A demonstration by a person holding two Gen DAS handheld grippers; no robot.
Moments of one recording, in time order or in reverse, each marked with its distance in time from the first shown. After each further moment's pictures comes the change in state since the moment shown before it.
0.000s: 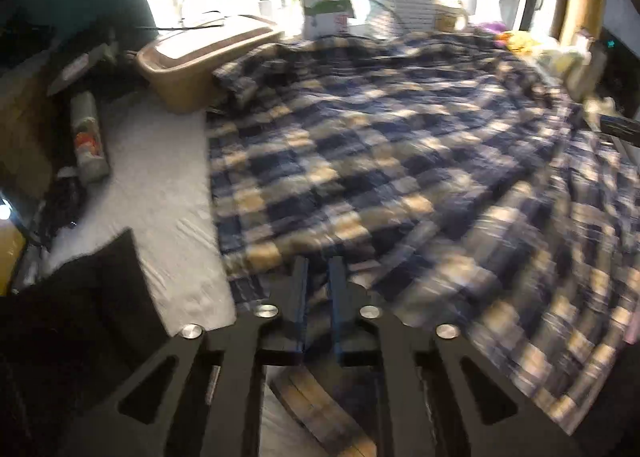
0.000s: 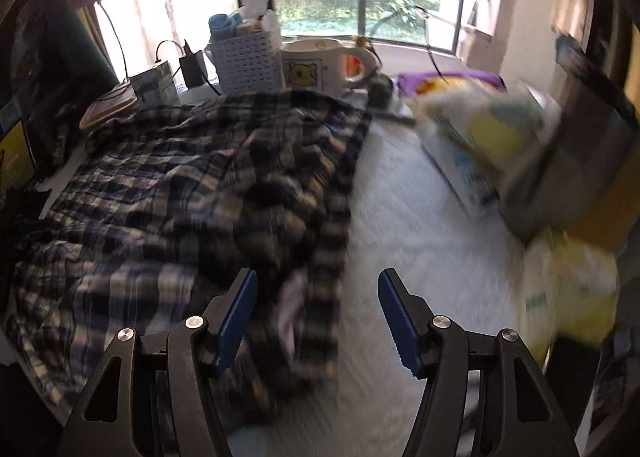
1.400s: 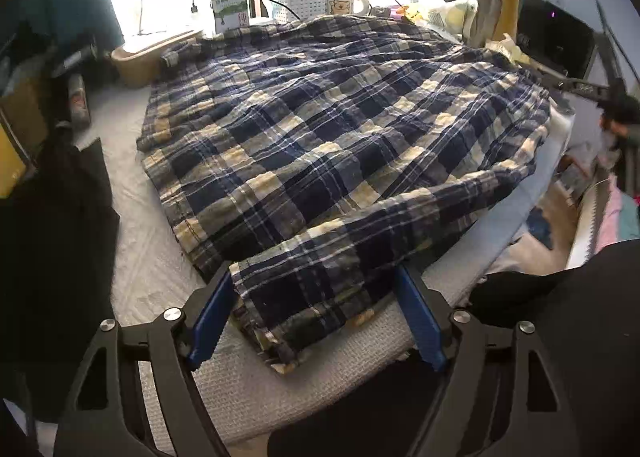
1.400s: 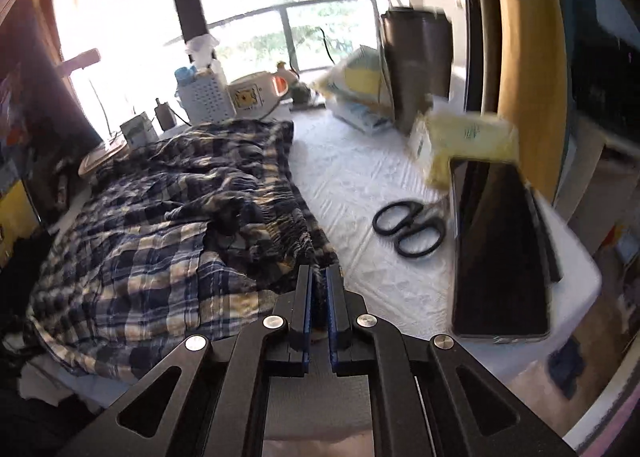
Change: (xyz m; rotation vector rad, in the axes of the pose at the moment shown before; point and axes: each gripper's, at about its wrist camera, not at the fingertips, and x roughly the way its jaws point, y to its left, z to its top) left arm -0.083 -0.095 -0.129 0.093 -0.064 -0.118; right arm -0.094 -0.001 -0.115 0.172 -0.183 -0.146
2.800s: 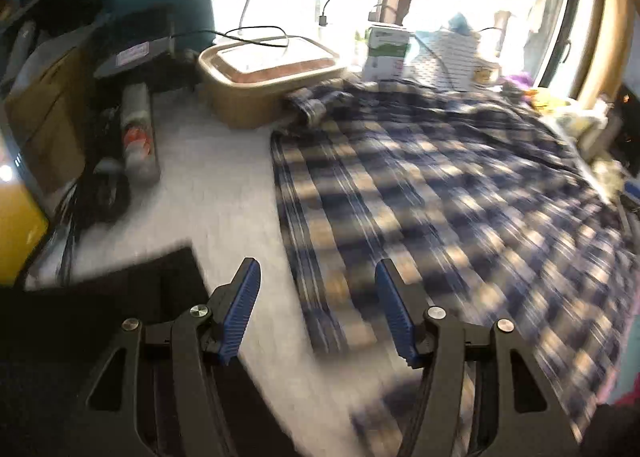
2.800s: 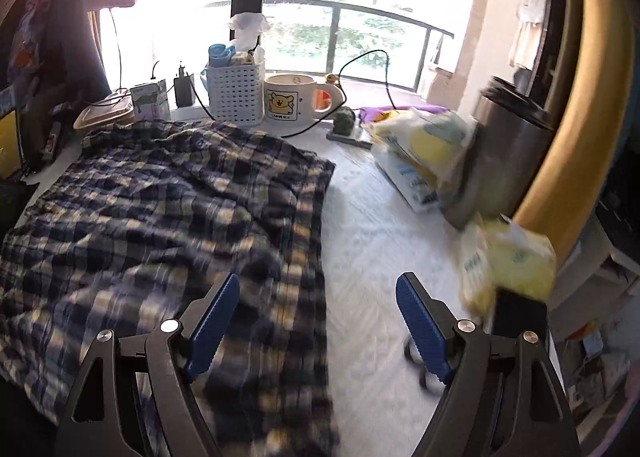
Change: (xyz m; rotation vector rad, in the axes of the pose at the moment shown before) left arm 0.057 0.169 0.130 -0.232 -0.015 0.116; right arm 0.067 0.047 0.081 -0.245 0.032 -0.008
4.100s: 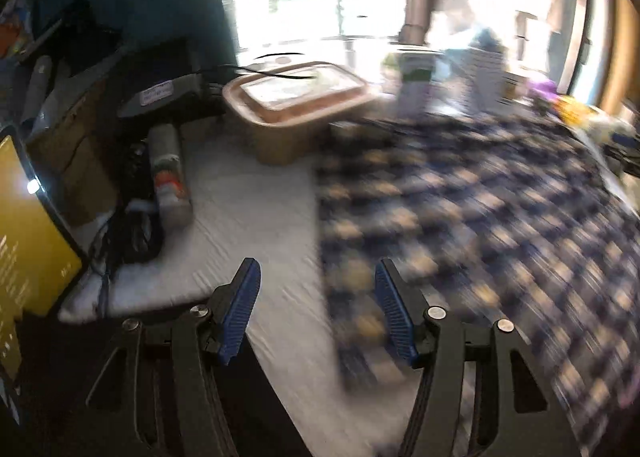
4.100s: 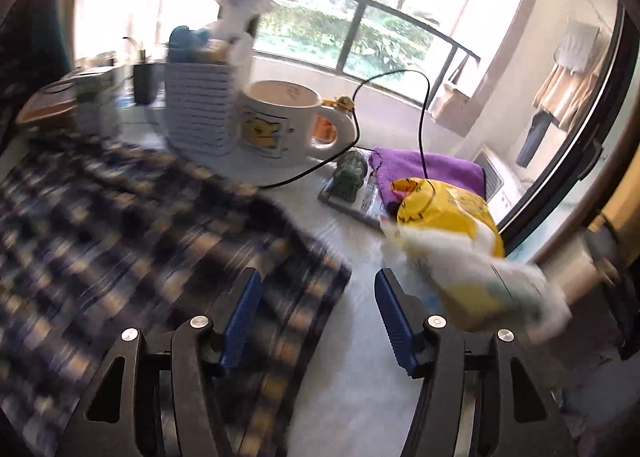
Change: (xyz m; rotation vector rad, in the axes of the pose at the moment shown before) left arm -0.045 -0.003 -0.012 0.033 -0.045 0.089; right arm 0.076 0.019 0.089 -0.181 0.017 -0.068
